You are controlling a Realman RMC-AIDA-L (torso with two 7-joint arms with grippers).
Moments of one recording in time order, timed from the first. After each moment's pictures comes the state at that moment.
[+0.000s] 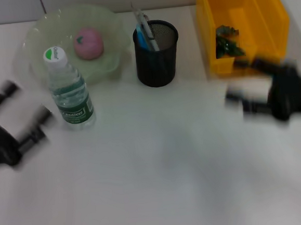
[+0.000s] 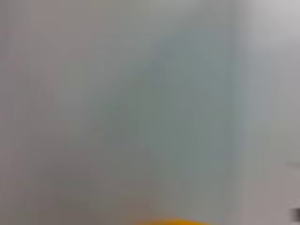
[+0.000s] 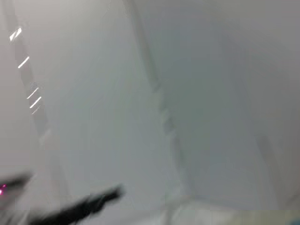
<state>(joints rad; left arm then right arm) -0.11 -2.00 1.18 0.41 1.01 1.71 -0.70 0.36 2.08 -0.72 -0.58 -1.69 -1.78 1.16</state>
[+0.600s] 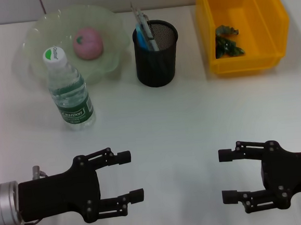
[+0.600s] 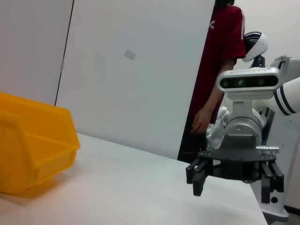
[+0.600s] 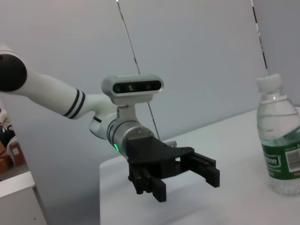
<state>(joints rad) -0.30 -2.02 1.15 0.44 1.58 1.69 -0.99 0.30 2.09 -0.84 -0.63 -1.92 -1.83 1.14</state>
